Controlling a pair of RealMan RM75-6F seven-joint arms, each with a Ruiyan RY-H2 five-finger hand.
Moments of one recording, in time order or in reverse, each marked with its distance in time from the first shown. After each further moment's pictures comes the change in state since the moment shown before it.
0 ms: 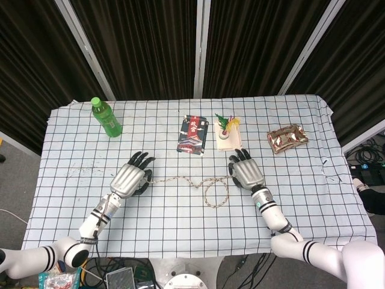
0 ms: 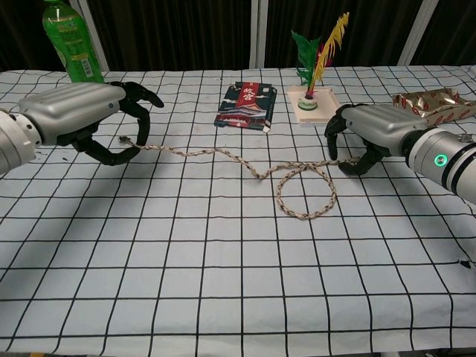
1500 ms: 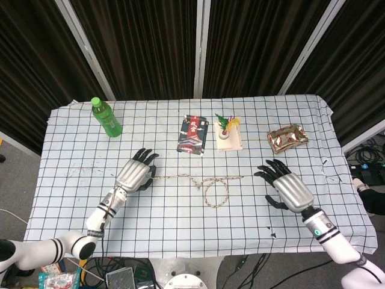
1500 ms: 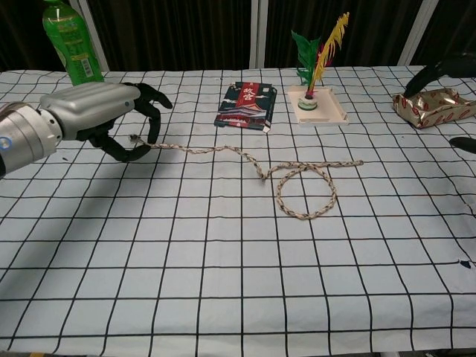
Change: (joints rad) left arm -0.067 -0.021 0.009 0.022 -0.094 -0.026 0.031; right arm -0.230 0.593 -0.091 -0.531 -0.385 0.156 0.305
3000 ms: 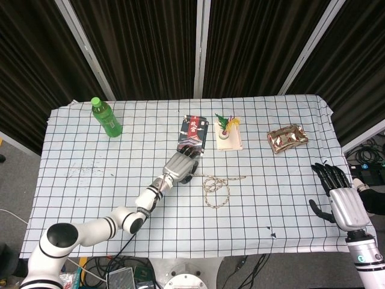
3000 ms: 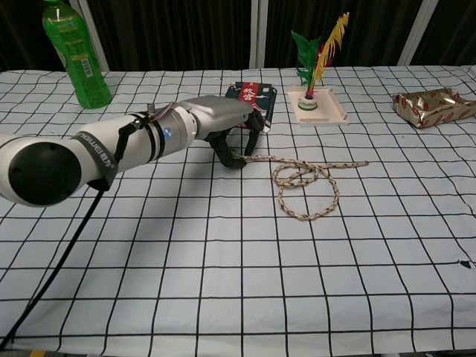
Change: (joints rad) left arm -0.345 -0.333 -0.182 0.424 -0.143 -0.369 0.013; right arm -0.283 0.088 -0.037 -0.014 0.025 0.369 0.085
